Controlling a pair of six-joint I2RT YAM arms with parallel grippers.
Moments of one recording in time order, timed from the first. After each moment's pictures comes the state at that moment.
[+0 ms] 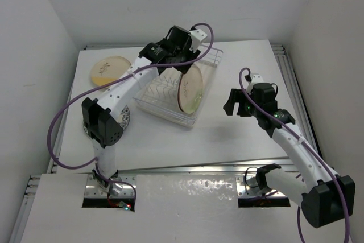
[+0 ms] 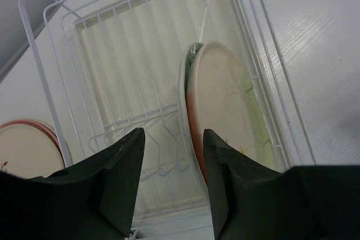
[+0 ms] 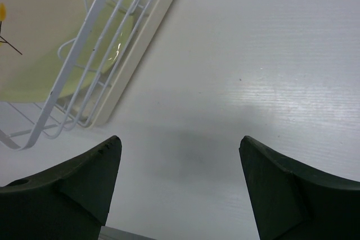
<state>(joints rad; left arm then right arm) -0.64 1.91 2.06 -0.85 -0.11 0.16 0.26 1.00 0.72 -0.37 -0.09 0.28</state>
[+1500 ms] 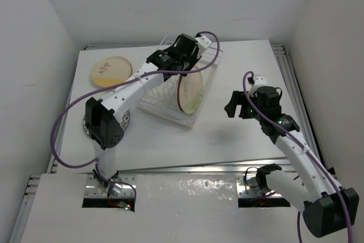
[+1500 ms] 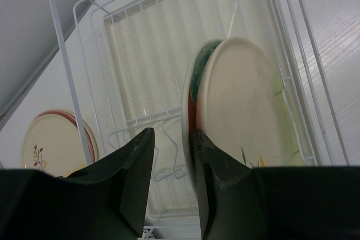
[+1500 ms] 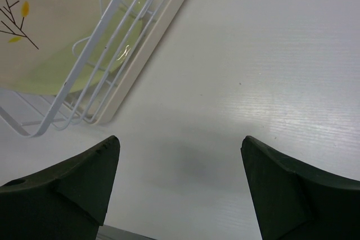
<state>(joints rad) -0.69 1.90 1.95 -0.76 -0.31 0.22 0.26 0.91 0.69 -0.37 -0.09 0.26</state>
